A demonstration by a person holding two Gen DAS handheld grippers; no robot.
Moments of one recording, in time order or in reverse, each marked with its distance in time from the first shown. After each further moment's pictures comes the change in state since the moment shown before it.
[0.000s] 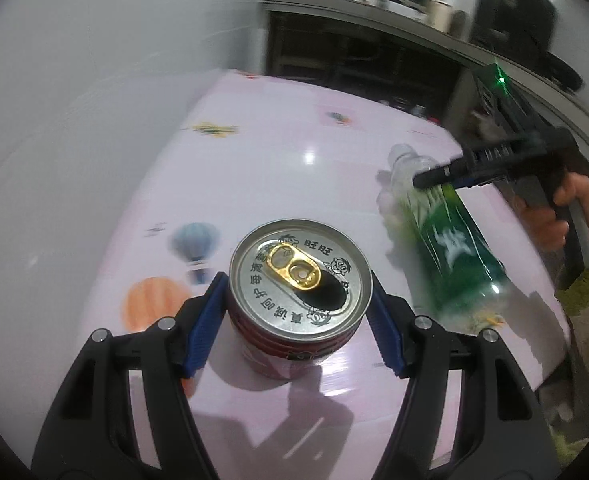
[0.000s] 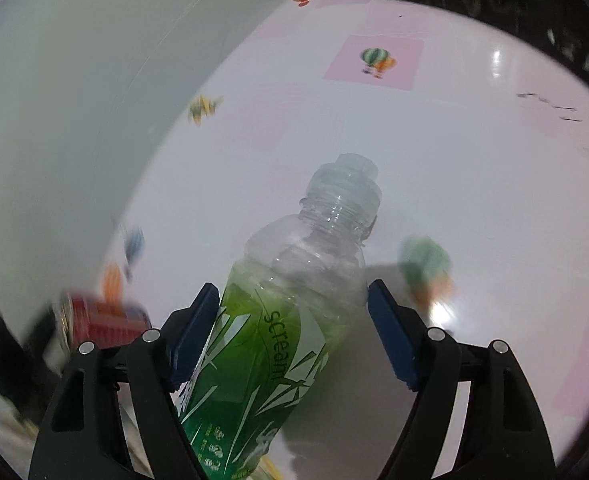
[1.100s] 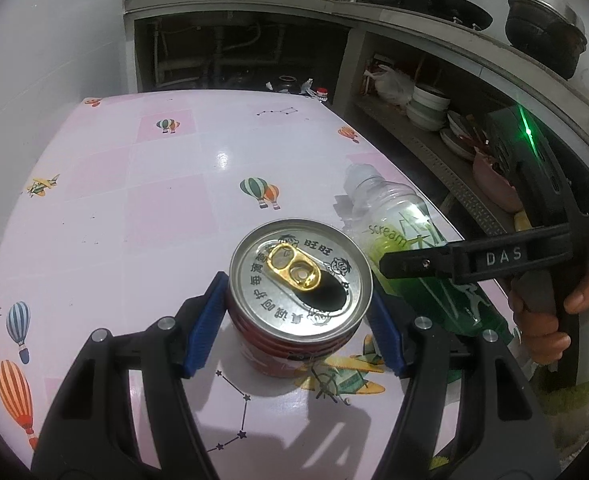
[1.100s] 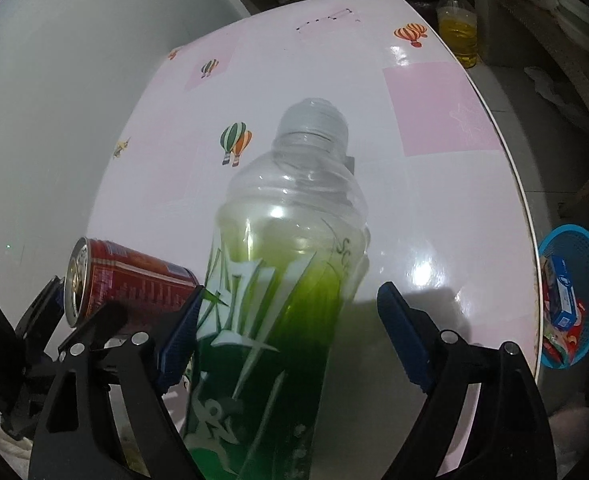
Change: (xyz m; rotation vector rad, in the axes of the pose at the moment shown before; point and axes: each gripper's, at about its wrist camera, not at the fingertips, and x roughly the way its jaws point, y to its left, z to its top) left arm 0.052 -0.131 0.019 0.230 0.039 -0.233; right arm -0.049 -0.066 -0.154 0.421 -0.187 -0.104
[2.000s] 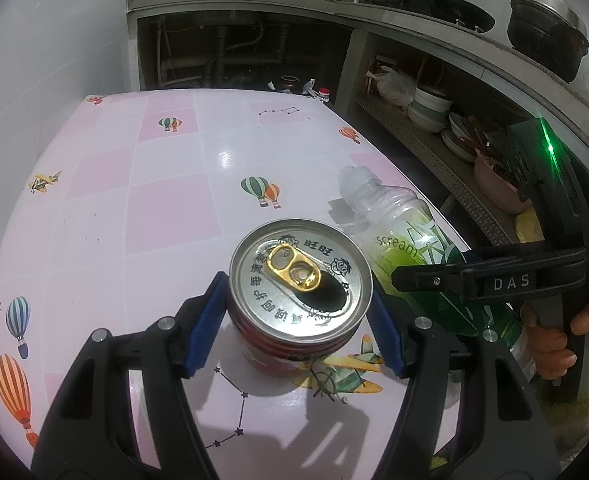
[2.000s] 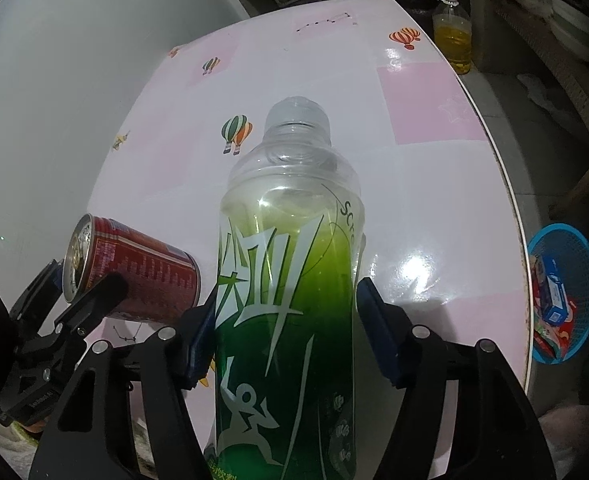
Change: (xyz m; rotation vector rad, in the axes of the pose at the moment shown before) left arm -0.001 -0.001 -0.002 -0.014 -0.003 0.001; right arm -0.011 0.009 -0.013 -0.025 -0.017 -0.047
